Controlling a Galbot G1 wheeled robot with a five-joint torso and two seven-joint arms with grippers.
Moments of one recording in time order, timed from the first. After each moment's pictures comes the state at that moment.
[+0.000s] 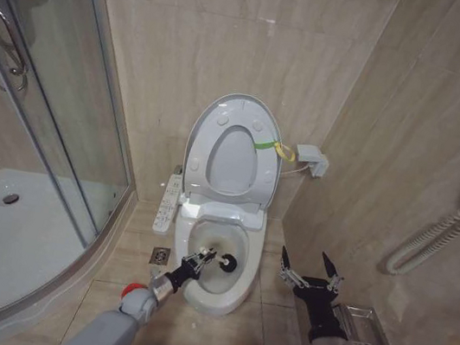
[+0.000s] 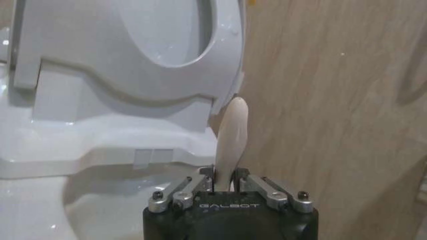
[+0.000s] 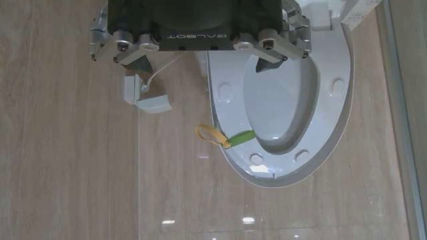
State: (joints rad) left arm 0.81 -1.27 0.12 -1.03 -0.63 -0.41 0.51; right arm -1.68 1.45 0.57 2.30 0.17 -0.02 0.06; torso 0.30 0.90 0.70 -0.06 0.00
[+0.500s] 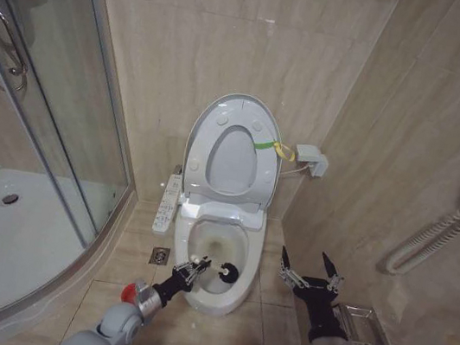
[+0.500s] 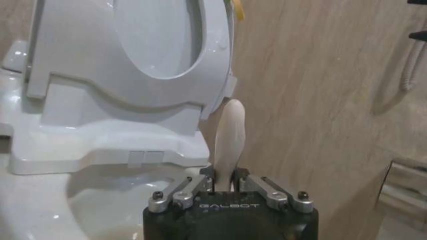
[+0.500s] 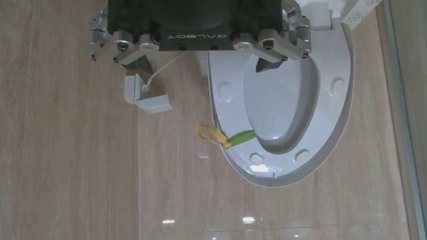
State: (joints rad) left arm 0.96 -1.14 0.11 -1.29 -0.64 -0.35 0.42; right arm -1.68 1.45 0.57 2.30 0.17 -0.02 0.06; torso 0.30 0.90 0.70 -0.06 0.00
